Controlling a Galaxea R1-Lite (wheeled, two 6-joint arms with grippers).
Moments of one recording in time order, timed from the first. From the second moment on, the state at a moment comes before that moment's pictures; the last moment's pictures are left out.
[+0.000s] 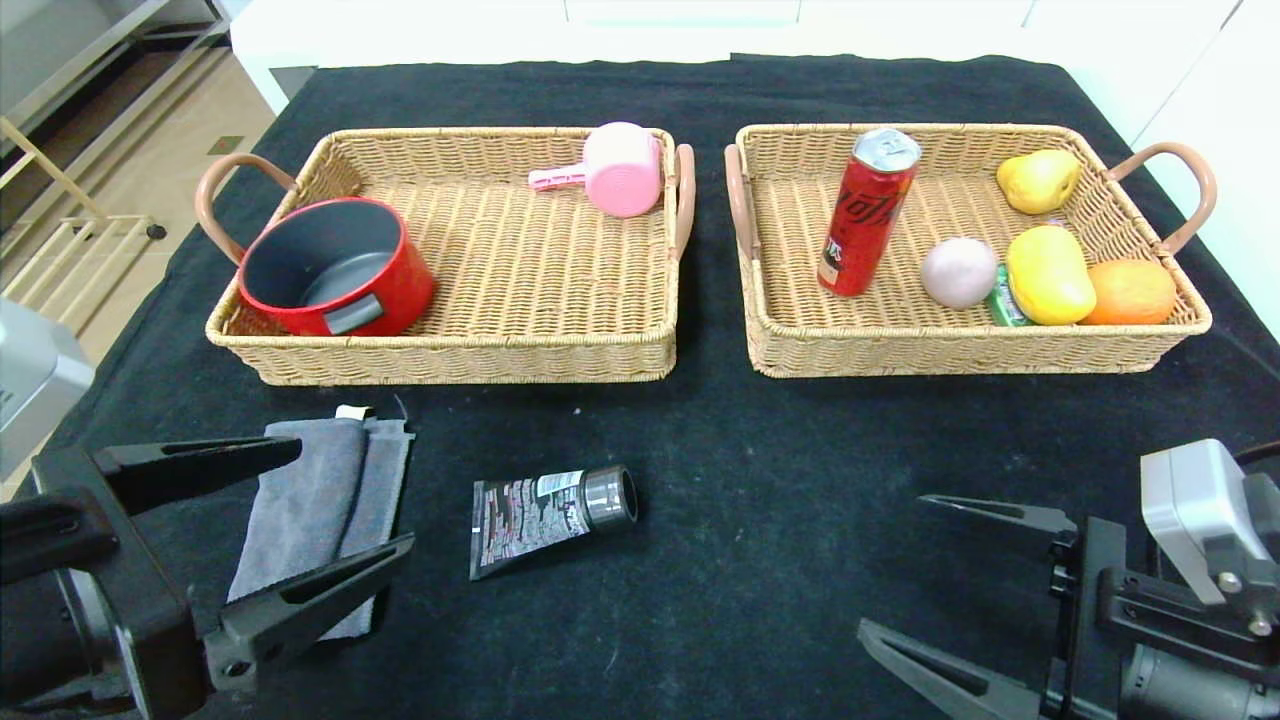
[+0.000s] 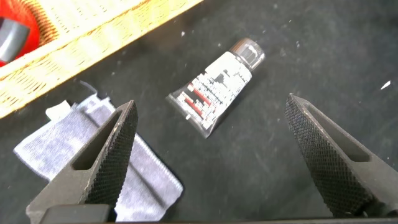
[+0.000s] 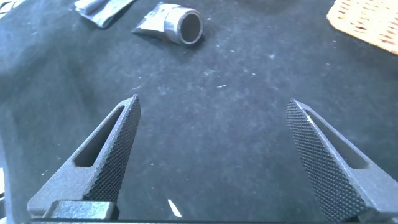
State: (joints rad) left arm -0.47 1.01 -0.69 -0.06 -0.05 0.19; right arm 0.64 1.35 -0.33 -0.90 0.27 -0.09
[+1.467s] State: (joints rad) left arm -0.22 1.29 -1.02 0.44 0.15 -0.09; right arm 0.62 1.32 -0.33 -0.89 0.27 -0.09
